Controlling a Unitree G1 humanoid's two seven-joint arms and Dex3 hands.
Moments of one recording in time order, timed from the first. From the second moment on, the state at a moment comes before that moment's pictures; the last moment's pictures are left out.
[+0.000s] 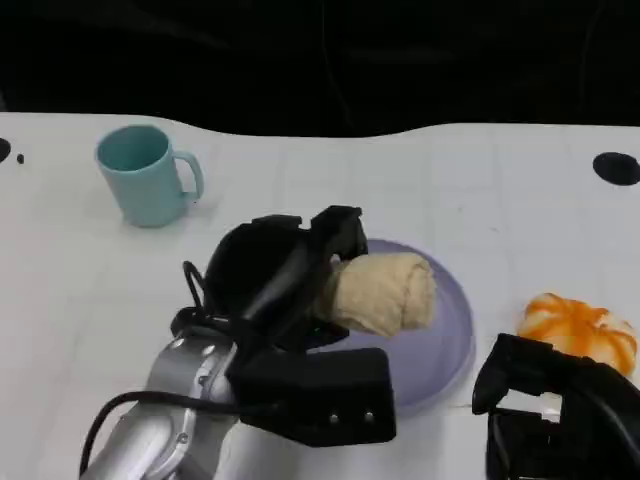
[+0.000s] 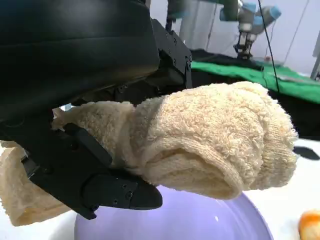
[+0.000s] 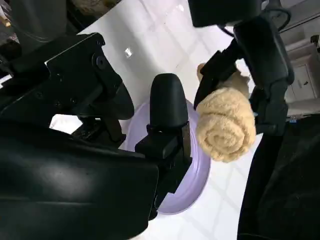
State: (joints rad) left arm -0.33 0.17 -0.47 0.03 0.85 0.09 0.02; right arm 0.28 -0.19 0.04 -0.76 0.33 0.78 0.16
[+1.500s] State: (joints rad) left arm -0.13 0.27 -0.22 -0.33 0.52 0.13 -0.32; right arm 0.29 -0.19 0.04 -0.76 0.33 0.77 0.17
